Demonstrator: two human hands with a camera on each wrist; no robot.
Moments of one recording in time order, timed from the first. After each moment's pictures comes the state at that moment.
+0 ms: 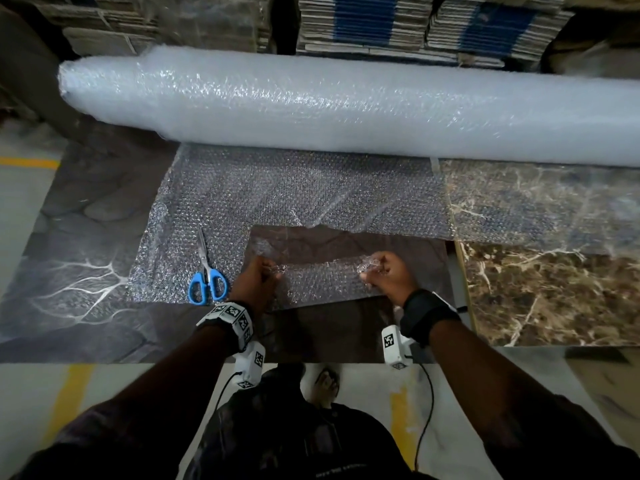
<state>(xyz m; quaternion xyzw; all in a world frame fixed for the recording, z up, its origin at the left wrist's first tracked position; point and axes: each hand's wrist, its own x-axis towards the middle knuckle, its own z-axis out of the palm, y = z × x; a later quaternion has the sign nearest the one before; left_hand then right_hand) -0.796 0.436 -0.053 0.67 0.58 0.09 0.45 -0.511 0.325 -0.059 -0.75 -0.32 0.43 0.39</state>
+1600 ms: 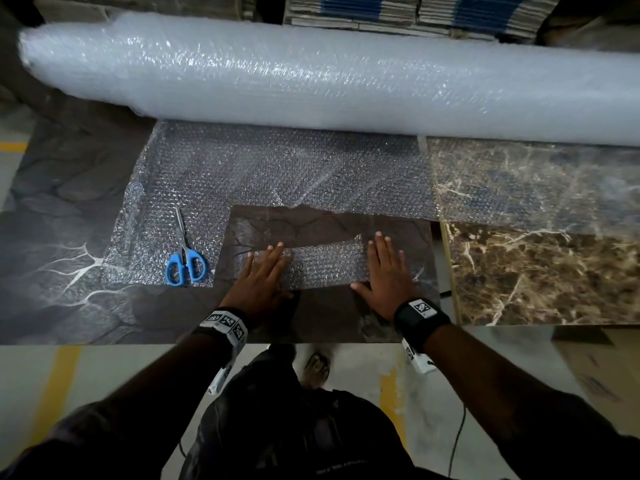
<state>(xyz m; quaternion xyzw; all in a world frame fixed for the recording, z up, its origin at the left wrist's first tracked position) -0.786 0.390 -0.077 0.93 0.32 -0.05 0.18 -0.505 0.269 -0.068 -0.77 -0.62 0.17 -0.03</state>
